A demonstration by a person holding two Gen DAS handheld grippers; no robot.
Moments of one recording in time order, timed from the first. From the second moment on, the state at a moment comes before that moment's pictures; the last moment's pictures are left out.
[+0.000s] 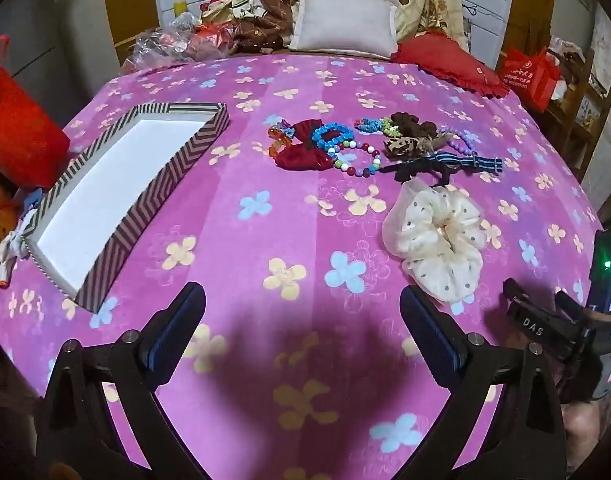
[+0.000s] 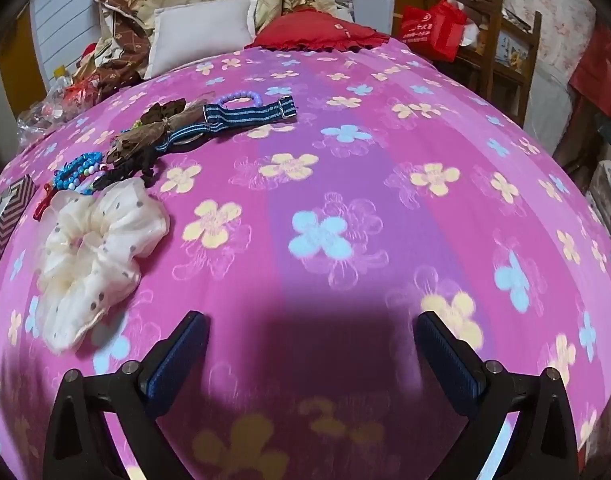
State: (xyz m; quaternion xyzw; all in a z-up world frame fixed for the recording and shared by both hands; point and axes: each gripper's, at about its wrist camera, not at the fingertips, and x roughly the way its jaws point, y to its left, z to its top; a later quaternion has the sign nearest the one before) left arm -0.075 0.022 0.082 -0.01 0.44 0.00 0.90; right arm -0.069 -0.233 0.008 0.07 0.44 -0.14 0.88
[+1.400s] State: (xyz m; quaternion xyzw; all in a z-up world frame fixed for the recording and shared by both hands) left arm -0.105 0.092 0.084 -0.04 0.43 0.05 0.90; right arm -0.123 -0.153 0.065 0.05 0.38 -0.09 0.92
